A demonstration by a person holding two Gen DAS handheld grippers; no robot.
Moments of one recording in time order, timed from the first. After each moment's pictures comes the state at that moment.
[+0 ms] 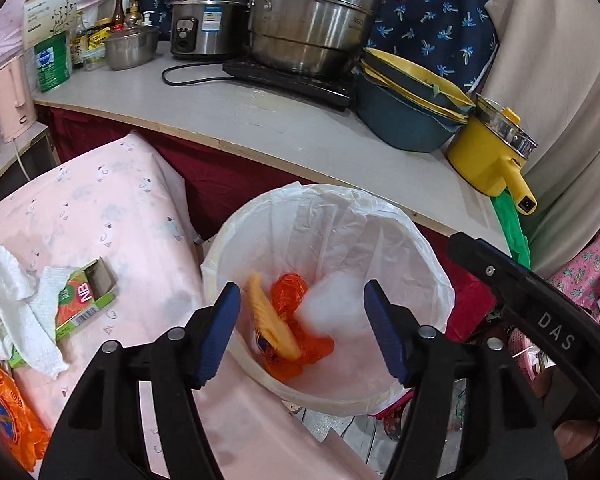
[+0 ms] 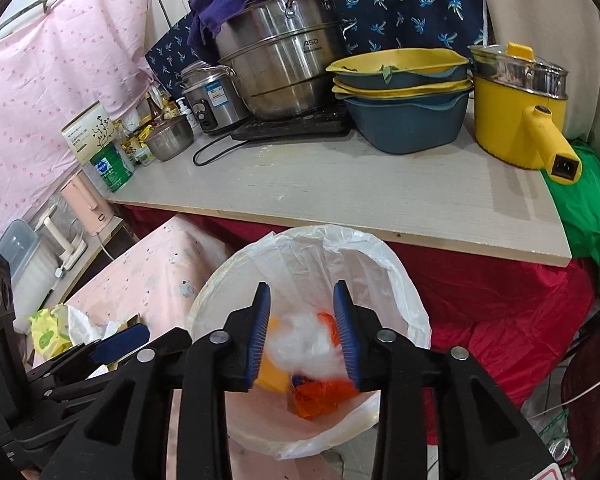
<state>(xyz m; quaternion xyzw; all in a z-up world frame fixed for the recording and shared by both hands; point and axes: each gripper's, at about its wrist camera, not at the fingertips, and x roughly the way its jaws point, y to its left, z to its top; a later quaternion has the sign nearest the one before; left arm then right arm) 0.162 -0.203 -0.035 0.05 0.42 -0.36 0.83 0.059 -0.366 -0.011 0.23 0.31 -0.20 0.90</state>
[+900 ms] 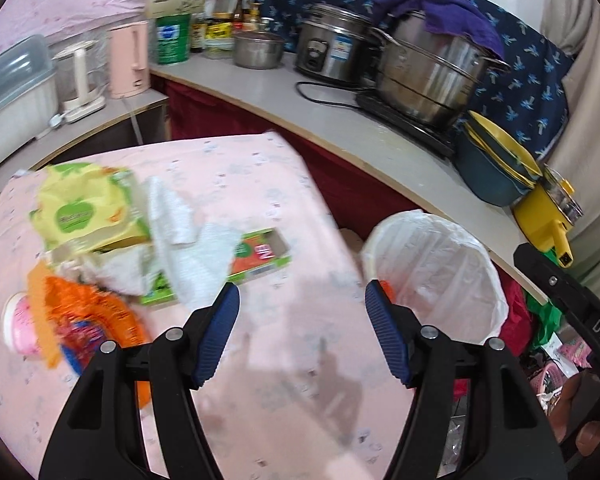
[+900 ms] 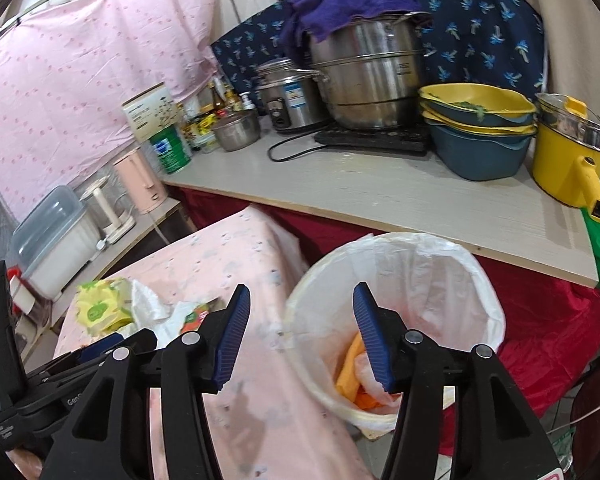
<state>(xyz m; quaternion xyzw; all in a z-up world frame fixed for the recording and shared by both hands) 0.167 -0.049 -0.010 -0.02 0.42 -0.22 0.88 0.073 -0.266 0.032 0.19 0.30 -0.12 0.93</state>
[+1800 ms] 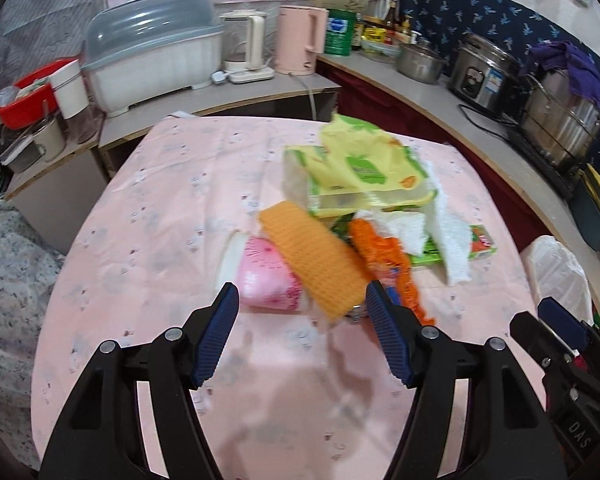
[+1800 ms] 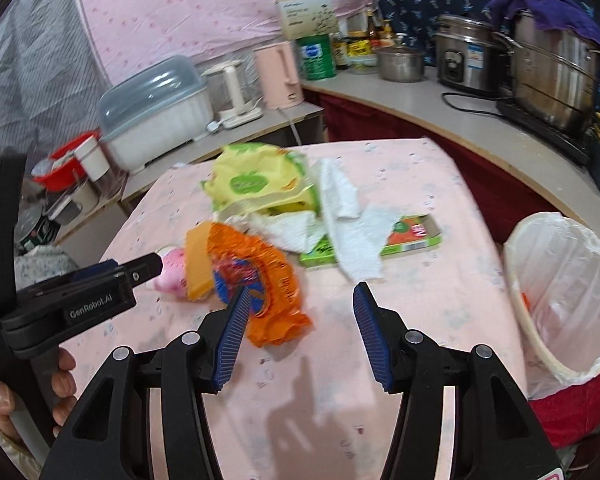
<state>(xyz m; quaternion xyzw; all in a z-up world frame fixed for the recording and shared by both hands) 0.152 0.156 -0.026 -0.04 0.44 -0.02 0.90 0.112 -0.045 -0.001 0.07 0.39 0.07 0.91</state>
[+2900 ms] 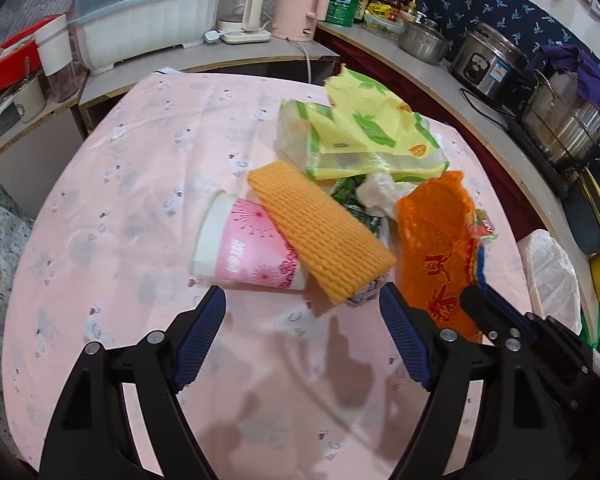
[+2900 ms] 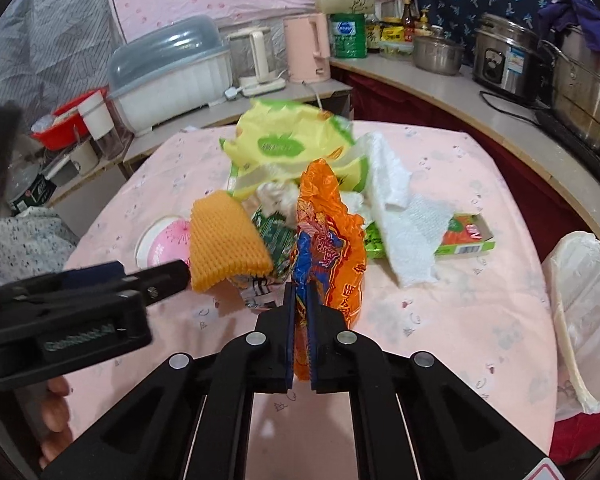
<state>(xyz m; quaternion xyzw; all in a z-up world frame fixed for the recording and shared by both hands) 0.168 0.160 -0.059 -0.09 0.48 -0.06 0.87 0.144 -0.008 -0.029 0.03 0.41 0.08 0.91</state>
